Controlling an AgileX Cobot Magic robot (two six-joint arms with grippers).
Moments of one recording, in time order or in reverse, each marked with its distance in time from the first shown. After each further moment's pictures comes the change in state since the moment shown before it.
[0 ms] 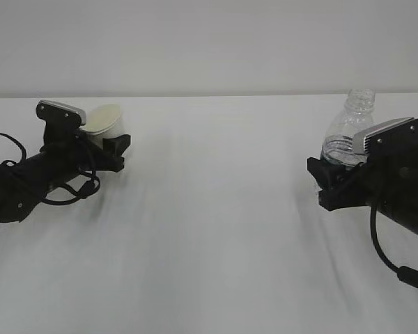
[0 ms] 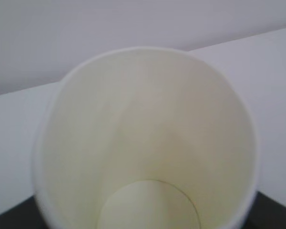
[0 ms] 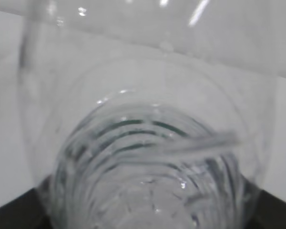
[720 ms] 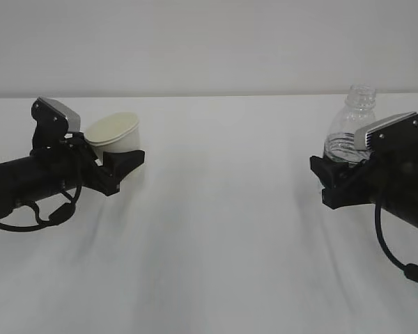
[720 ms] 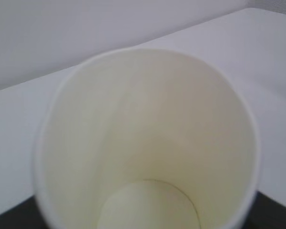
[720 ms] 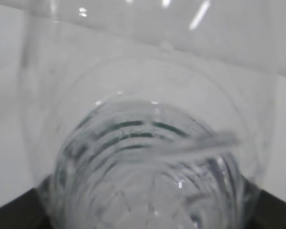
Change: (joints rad) left arm 0.000 -0.224 0.233 0.350 -0.039 -0.139; right arm 0.000 -0.048 0.000 -0.003 0.067 -0.002
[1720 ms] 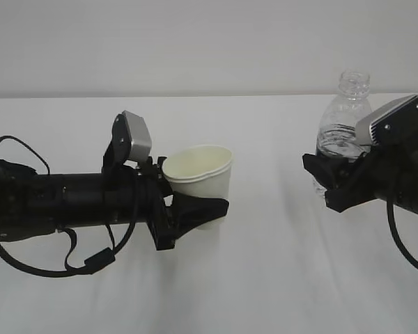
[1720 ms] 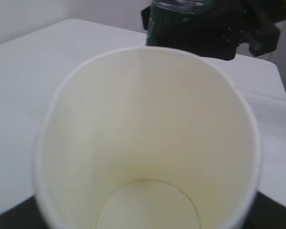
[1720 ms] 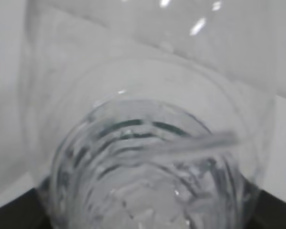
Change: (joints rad) left arm -0.258 -0.075 0.002 0.323 -0.047 -0.235; right arm 0.001 -0.182 0.008 -0.213 0.163 0.081
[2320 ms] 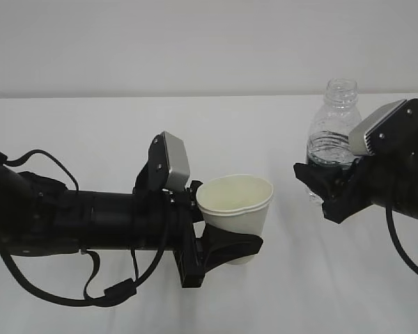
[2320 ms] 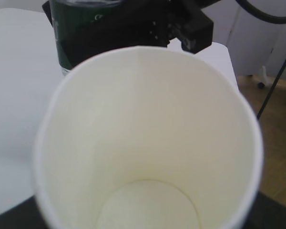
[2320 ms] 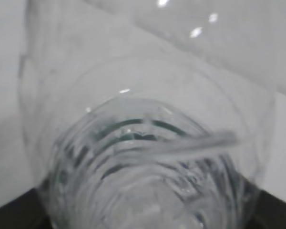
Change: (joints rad) left arm -0.152 0.000 0.000 0.001 0.051 0.000; right arm 0.000 -0.007 0.000 -0.134 0.002 0.044
